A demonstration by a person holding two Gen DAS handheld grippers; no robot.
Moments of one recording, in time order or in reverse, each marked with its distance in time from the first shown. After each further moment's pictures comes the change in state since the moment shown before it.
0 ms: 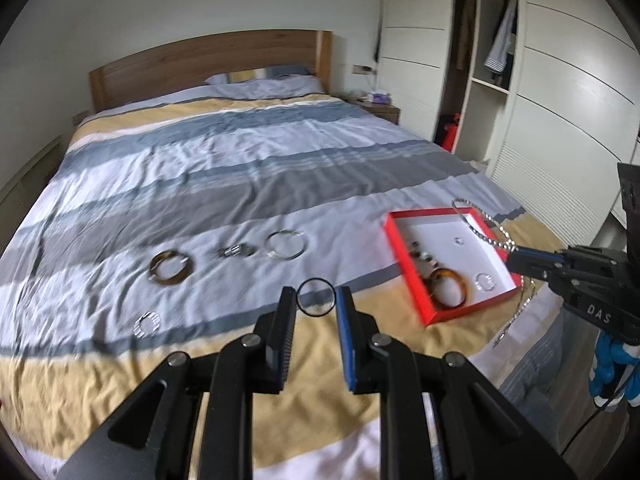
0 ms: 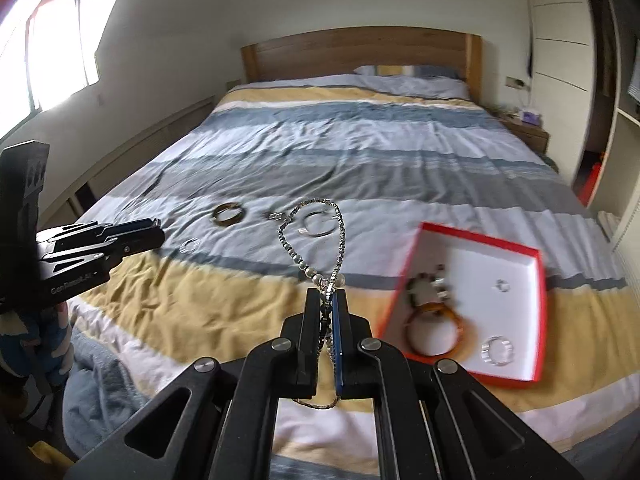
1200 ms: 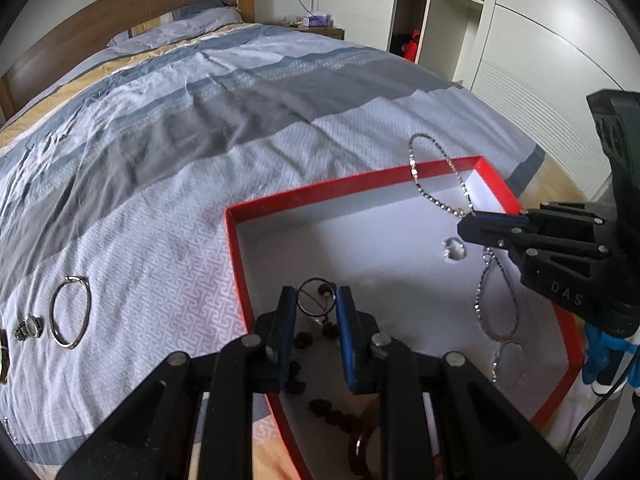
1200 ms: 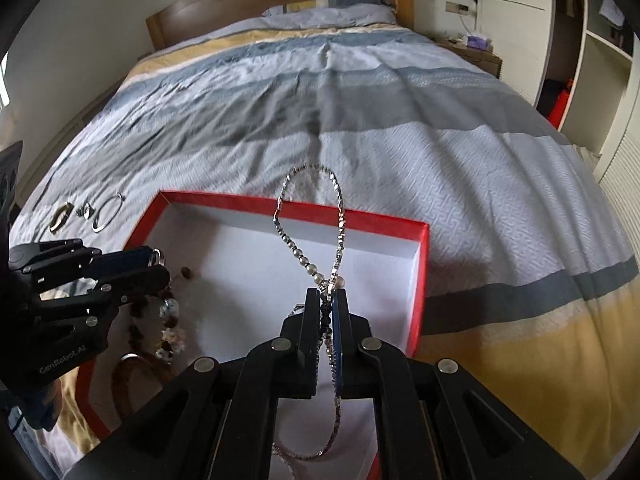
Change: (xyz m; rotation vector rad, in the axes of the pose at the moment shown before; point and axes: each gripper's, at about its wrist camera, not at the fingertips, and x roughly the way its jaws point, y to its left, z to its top) left arm 0.290 -0.153 0.042 0.136 0.248 -0.118; right arm 0.177 -0.235 -0.001 0.109 0.216 -0.118
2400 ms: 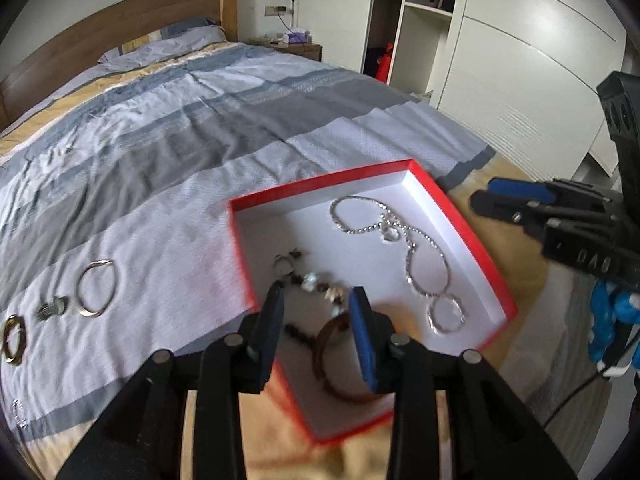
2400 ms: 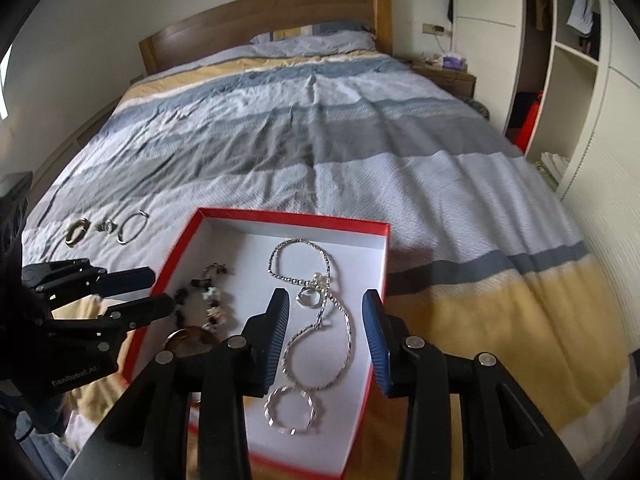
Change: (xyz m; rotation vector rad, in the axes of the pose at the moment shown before) left arm -0.091 -0.010 -0.029 0.034 -0.053 -0.059; right arm -0.105 0.018 -0.021 0.057 -0.118 -0.067
